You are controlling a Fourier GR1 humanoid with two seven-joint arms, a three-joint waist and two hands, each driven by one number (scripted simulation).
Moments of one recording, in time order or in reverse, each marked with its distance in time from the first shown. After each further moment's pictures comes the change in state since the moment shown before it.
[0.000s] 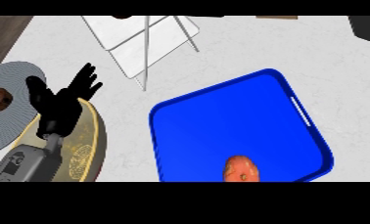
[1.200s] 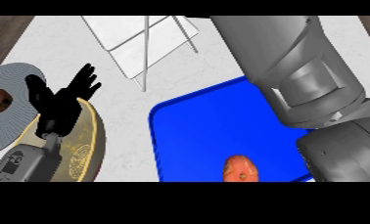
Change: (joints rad) left arm -0.002 -0.004 0.015 0.013 -0.001 -0.021 0.013; right arm -0.015 0.289 0.297 -0.090 0.208 0.185 -0.068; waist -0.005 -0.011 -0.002
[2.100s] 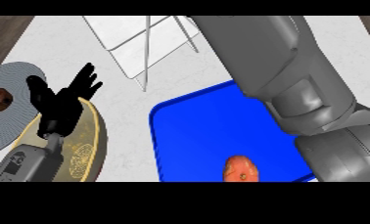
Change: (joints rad) left arm 0.002 -0.011 0.000 -0.015 -0.015 0.009 -0.002; right arm 0.080 0.002 0.194 -0.175 0.120 0.101 0.032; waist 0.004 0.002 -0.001
